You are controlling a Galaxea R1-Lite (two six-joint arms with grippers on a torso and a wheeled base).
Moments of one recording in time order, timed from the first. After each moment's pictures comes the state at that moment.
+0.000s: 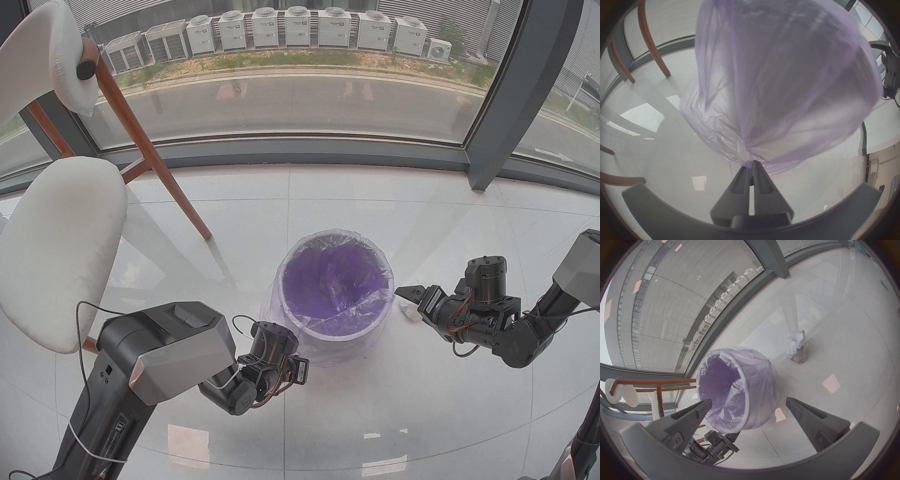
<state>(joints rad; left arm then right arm) -0.59 2.63 -1.16 -0.84 0.14 -0.21 0.35 2.05 -0.72 -0.82 0.08 0.87</state>
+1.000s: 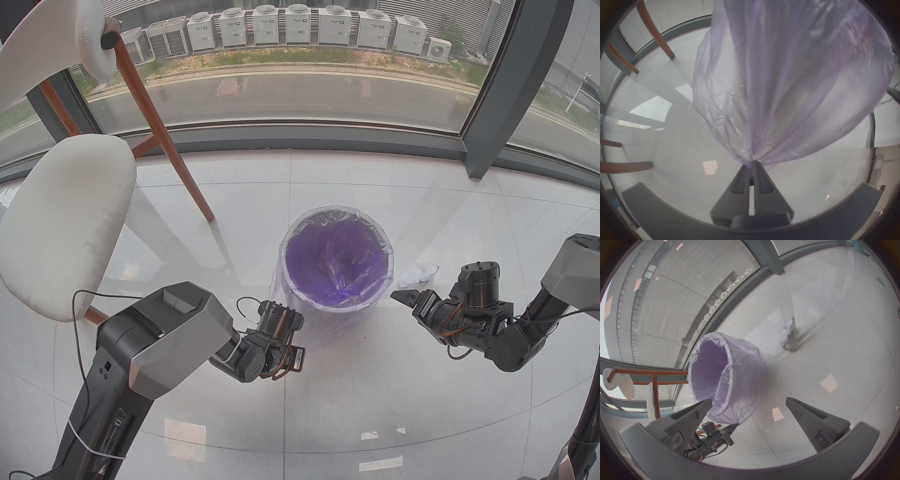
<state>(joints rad) -0.55 2.64 -1.44 -0.38 0.18 -0.20 0.35 2.10 -0.73 -0.87 0.08 0.86</state>
